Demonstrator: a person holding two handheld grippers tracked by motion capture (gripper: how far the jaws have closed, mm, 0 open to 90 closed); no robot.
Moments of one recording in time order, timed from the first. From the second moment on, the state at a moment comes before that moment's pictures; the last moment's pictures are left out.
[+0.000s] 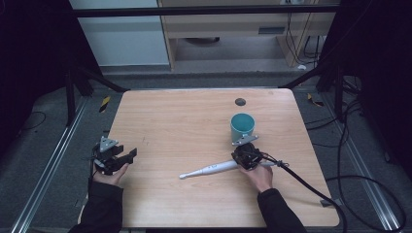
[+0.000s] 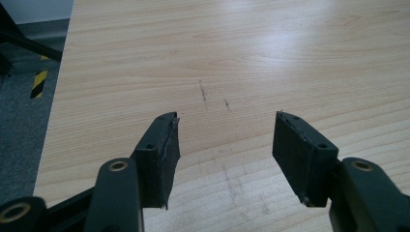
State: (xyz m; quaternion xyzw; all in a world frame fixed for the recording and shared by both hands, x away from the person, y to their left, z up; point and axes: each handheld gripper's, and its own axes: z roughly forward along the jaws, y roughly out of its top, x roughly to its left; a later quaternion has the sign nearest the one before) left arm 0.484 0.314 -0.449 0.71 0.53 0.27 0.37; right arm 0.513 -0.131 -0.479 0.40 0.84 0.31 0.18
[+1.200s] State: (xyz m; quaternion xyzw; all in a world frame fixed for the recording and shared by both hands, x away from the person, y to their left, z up) left arm 0.482 0.313 -0.448 0.71 0.53 0.27 0.37; right arm 0.437 -0.131 -0.470 0.34 0.85 0.39 0.11
